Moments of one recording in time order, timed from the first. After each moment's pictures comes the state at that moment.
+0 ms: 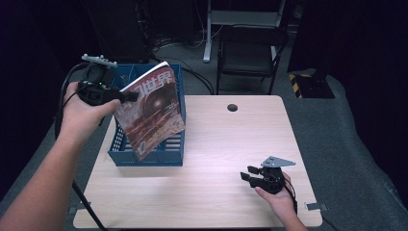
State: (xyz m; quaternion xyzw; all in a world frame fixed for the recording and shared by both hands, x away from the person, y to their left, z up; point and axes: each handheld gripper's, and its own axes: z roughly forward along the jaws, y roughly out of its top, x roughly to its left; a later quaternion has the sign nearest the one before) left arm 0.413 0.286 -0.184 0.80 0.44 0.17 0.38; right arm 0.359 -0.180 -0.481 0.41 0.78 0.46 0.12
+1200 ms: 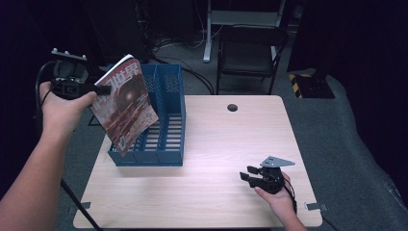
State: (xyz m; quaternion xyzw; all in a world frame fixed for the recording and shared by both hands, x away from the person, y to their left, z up) left arm 0.425 0.342 -0.189 0.73 0.54 0.21 0.37; right arm 0.359 -0.178 -0.481 0.41 0.78 0.46 0.12
